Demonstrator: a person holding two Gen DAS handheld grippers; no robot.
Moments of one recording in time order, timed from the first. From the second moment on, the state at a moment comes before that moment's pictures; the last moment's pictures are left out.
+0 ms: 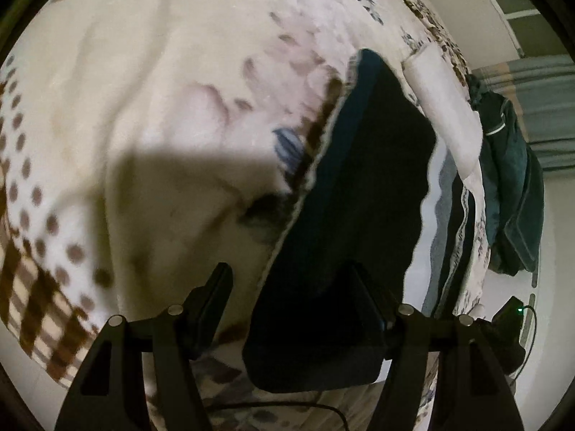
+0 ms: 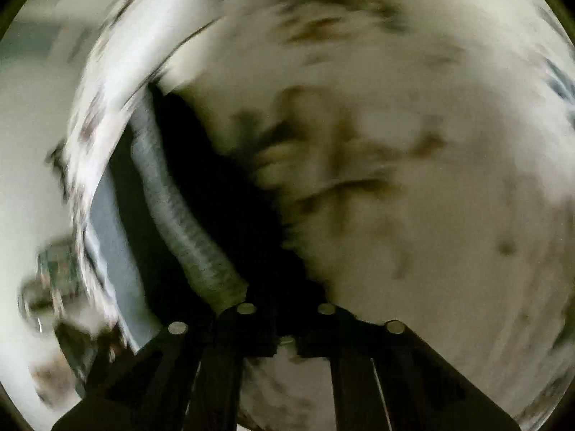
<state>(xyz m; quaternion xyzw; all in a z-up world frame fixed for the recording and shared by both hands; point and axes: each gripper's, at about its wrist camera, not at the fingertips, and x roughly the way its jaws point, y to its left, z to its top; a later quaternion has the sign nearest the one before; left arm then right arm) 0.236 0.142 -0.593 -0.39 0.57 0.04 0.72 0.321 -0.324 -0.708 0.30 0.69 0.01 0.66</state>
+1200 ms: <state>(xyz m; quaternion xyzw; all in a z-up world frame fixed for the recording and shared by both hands) 0.195 0.029 -0.640 -0.72 0.43 -0.02 0.54 0.268 -0.275 -0.710 0.48 0.65 0.11 0.58</state>
